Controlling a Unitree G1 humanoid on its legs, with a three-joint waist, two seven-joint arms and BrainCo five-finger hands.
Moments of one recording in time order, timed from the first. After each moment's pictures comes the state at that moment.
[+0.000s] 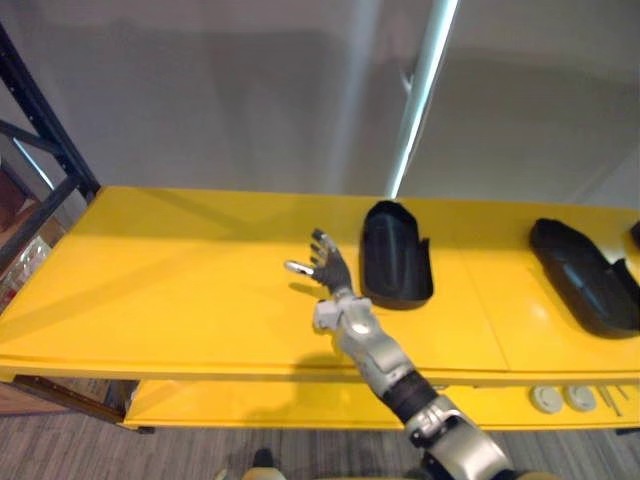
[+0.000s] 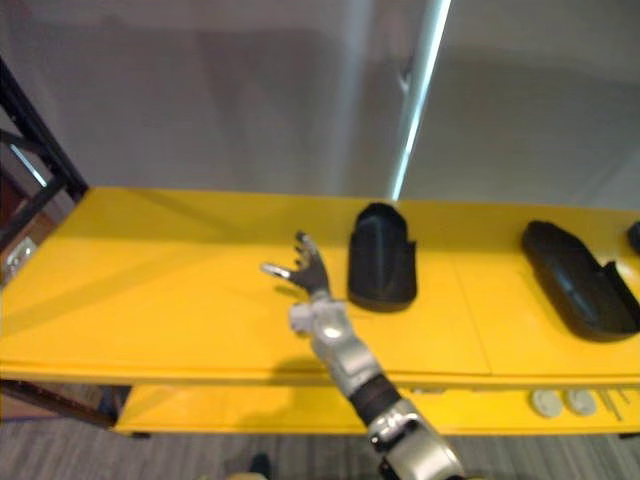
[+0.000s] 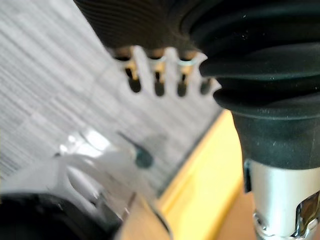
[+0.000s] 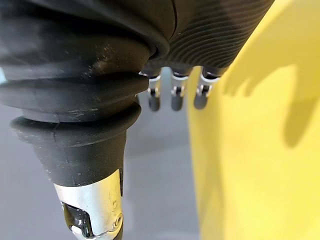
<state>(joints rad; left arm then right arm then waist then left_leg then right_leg) 0.23 0.04 0.30 1.00 -0.39 -0.02 0.17 -0.47 0.09 0.45 0.51 0.37 -0.06 -0.33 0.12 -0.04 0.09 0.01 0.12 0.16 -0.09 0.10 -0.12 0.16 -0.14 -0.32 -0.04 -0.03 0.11</state>
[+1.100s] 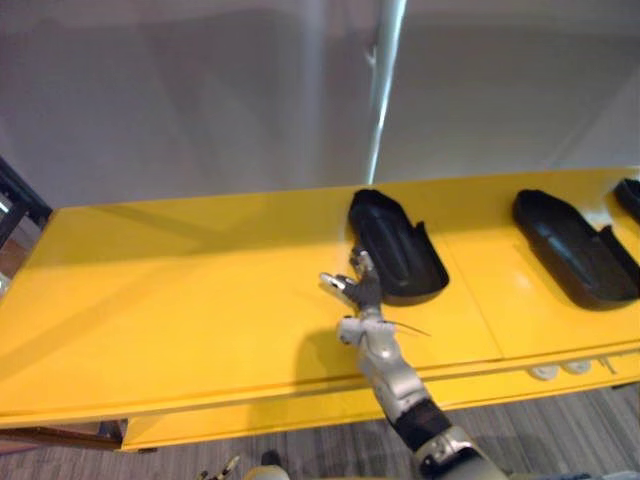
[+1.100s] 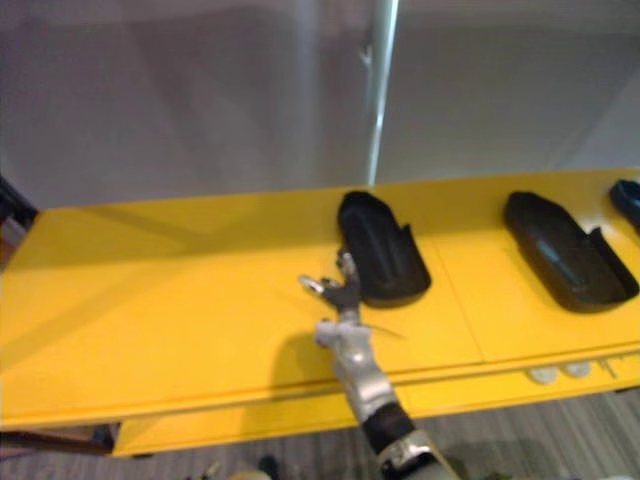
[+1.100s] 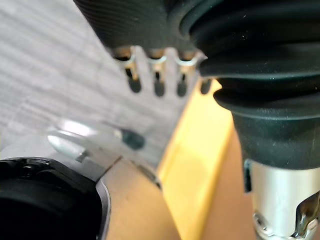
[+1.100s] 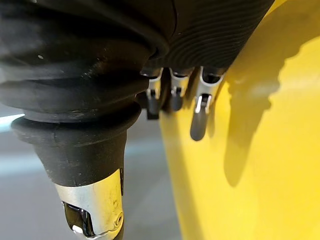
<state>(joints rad) 0.21 0.10 0.09 0.98 -0.39 -0.04 0.09 -0.30 0.08 0.36 0.41 0.22 -0.17 -0.38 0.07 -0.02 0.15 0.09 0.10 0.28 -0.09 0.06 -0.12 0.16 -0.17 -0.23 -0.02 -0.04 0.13</state>
